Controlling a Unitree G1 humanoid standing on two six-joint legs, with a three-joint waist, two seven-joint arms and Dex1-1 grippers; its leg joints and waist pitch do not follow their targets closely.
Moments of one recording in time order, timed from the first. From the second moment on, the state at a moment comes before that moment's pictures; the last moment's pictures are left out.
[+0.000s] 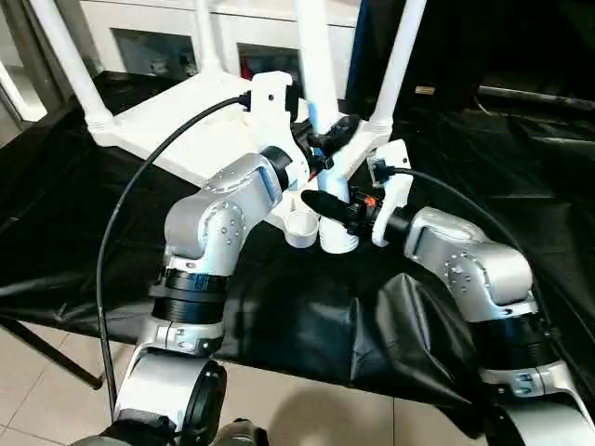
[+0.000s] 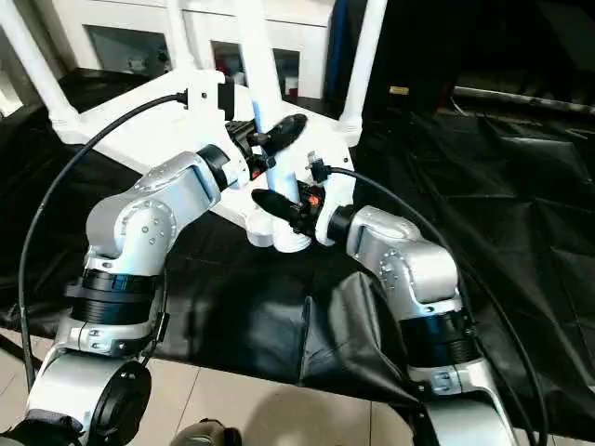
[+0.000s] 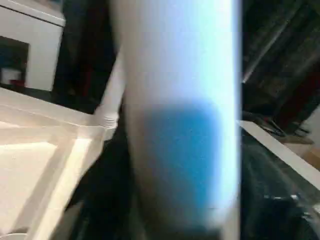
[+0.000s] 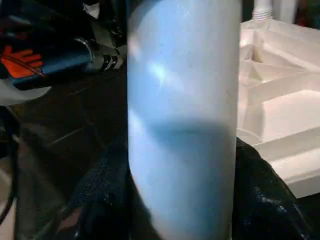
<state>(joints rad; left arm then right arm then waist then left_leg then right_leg) -0.80 -0.01 0.05 0.16 -0.47 0.66 -0.21 -0.58 -0.21 0.07 0.10 0.43 0.65 0.56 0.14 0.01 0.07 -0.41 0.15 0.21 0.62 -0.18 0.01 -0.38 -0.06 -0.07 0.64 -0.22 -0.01</state>
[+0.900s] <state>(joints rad) -0.78 0.15 -0.01 0.11 -0.60 0.75 -0.63 -0.57 -0.37 0.06 0.06 0.61 0.80 0.90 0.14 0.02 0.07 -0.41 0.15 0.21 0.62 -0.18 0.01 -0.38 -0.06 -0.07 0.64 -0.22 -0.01</state>
